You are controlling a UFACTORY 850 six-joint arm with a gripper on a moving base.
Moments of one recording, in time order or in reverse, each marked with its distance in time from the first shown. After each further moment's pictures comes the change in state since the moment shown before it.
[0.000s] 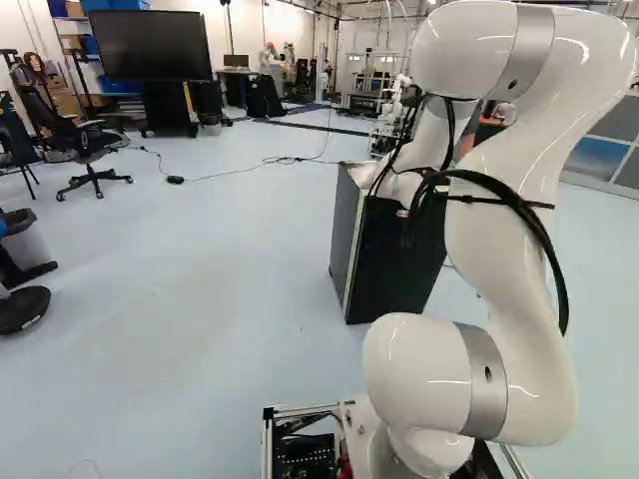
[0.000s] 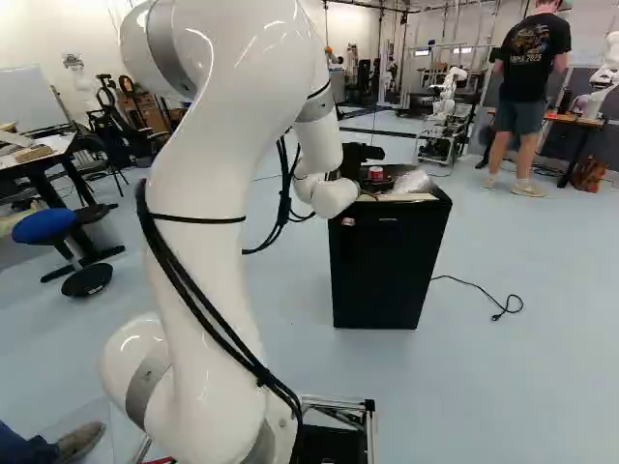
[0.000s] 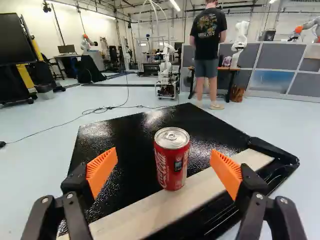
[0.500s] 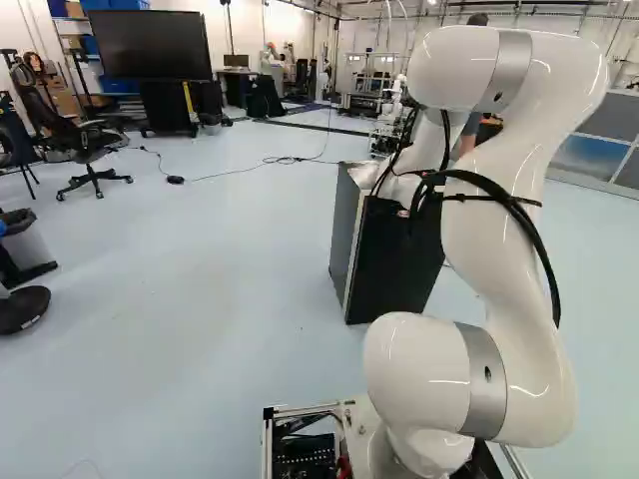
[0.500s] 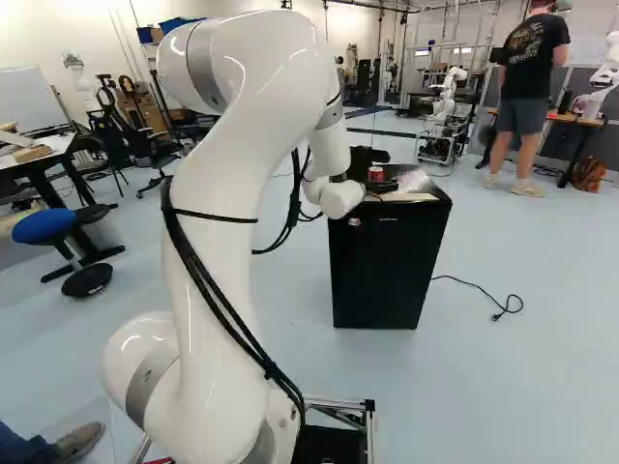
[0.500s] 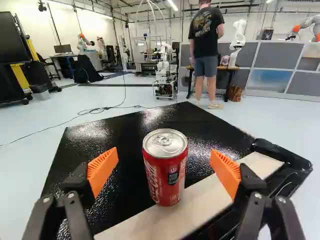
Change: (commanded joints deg) arm -0.6 -4.5 -5.0 0.0 0.0 0.0
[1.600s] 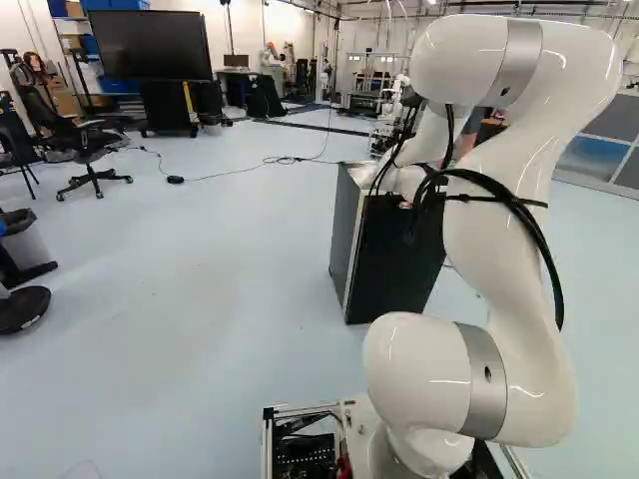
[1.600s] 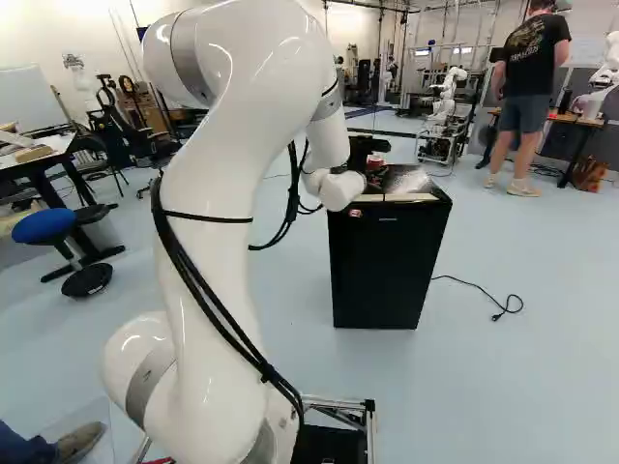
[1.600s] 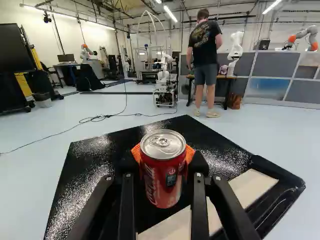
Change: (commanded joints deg) arm 0.0 3.4 0.0 0.0 0.0 0.0
